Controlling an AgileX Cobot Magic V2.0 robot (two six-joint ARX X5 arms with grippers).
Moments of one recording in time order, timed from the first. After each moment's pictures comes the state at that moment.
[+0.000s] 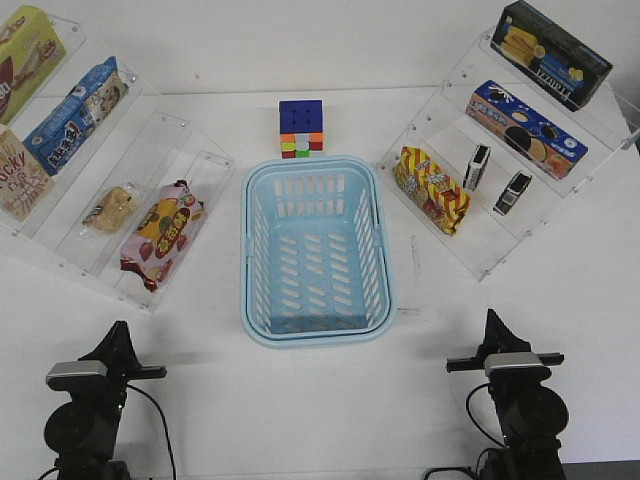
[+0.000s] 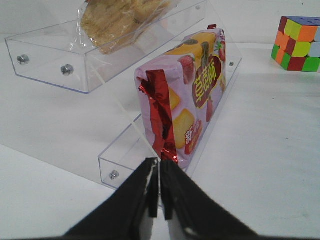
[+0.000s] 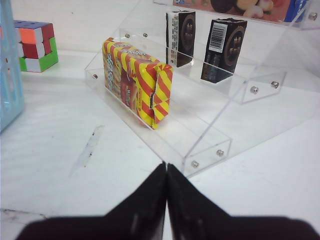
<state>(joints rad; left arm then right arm) 0.01 0.01 0.03 -0.01 -0.02 -0.04 0.02 0.00 0.01 -0.12 0.02 -0.05</state>
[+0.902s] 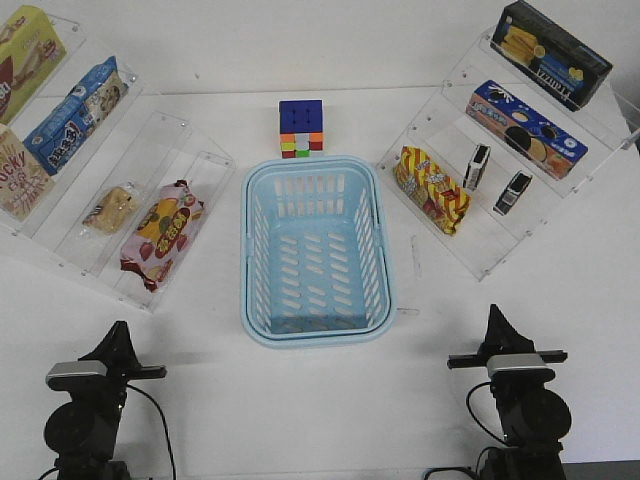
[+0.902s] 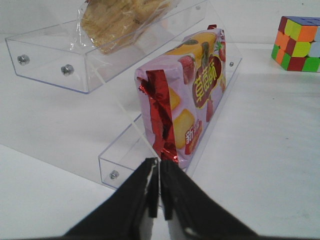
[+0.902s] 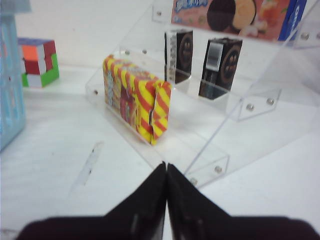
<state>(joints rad) 0.01 0.01 0.03 -0.01 -0.02 -0.04 0.02 0.00 0.01 -0.04 0.02 -0.04</state>
